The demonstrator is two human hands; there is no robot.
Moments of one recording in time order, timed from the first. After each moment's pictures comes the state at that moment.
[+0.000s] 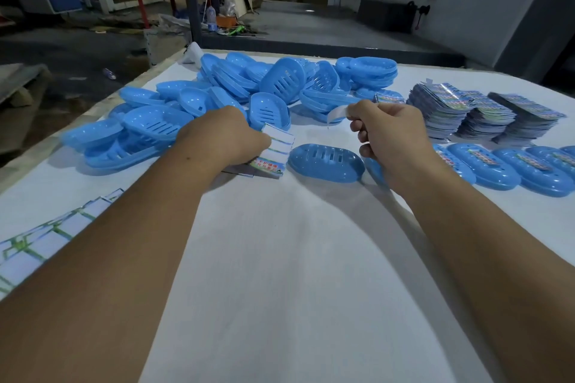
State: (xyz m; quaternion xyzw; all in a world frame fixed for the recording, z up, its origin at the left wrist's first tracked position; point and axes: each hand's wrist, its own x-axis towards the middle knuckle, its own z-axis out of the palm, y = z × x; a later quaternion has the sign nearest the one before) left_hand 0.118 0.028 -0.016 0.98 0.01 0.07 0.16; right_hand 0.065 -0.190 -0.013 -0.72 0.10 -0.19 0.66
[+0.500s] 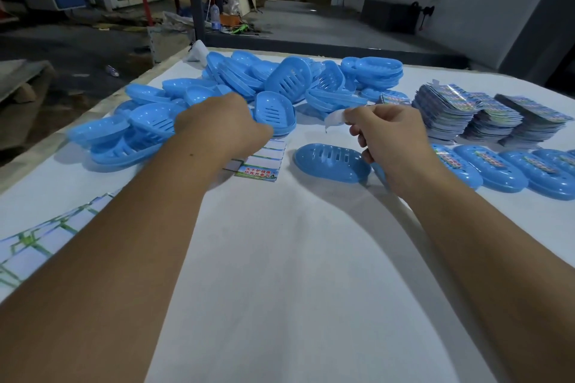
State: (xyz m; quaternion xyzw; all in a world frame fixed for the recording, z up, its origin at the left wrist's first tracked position) left_hand 0.103 0.030 0.000 0.99 0.02 0.10 0.13; right_hand 0.070 -0.187 -0.021 -0.77 0.07 -0.19 0.61
